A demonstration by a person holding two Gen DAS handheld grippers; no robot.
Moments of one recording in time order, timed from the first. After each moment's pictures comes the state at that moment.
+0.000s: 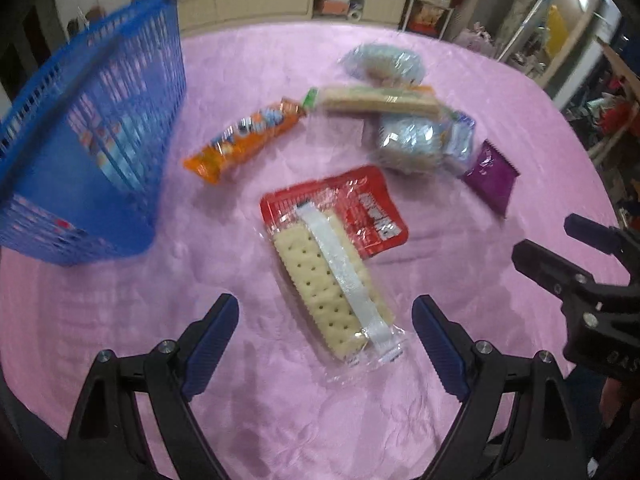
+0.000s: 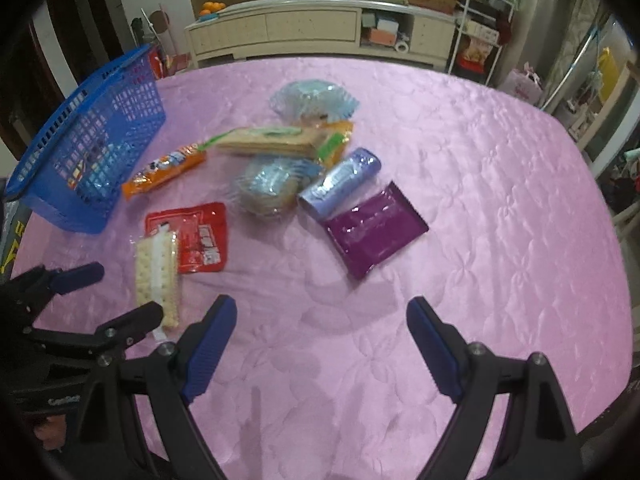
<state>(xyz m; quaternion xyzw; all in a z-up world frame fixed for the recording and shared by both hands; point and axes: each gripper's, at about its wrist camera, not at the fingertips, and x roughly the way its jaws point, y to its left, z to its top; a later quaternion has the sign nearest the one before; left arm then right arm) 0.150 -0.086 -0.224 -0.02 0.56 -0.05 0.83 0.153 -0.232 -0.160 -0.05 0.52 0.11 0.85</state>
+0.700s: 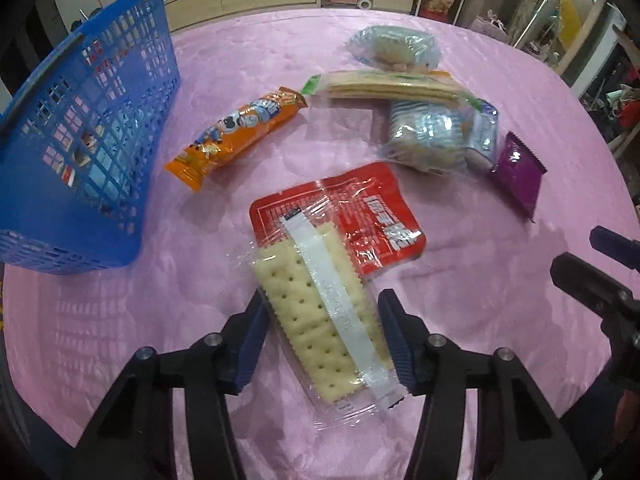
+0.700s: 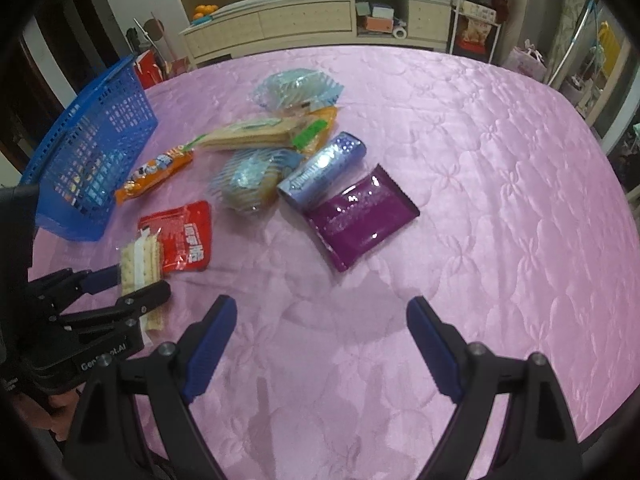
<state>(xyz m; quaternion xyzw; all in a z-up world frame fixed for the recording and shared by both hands) 0.162 -0.100 -0.229 0.00 0.56 -0.03 0.83 0.155 -0.255 -0.160 0.00 0.53 0.12 0.84</state>
